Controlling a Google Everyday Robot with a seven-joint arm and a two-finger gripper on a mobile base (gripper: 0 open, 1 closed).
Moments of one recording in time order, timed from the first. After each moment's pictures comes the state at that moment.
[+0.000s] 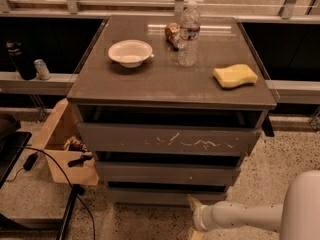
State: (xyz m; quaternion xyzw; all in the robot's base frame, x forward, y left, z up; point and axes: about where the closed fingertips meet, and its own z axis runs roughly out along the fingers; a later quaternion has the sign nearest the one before) arm 0.454 -0.135 0.234 -0.64 0.72 0.11 0.25
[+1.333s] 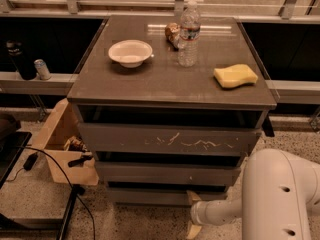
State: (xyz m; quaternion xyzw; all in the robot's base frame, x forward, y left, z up) arm 0.492 -0.144 0.206 -0.66 0.71 0.04 0.25
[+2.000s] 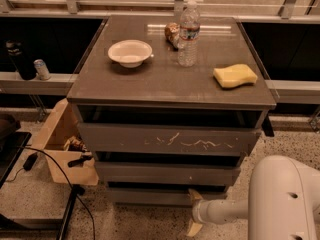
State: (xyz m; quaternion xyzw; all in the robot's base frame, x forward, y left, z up) arm 0.504 -0.149 0.198 -0.64 0.72 0.04 0.27
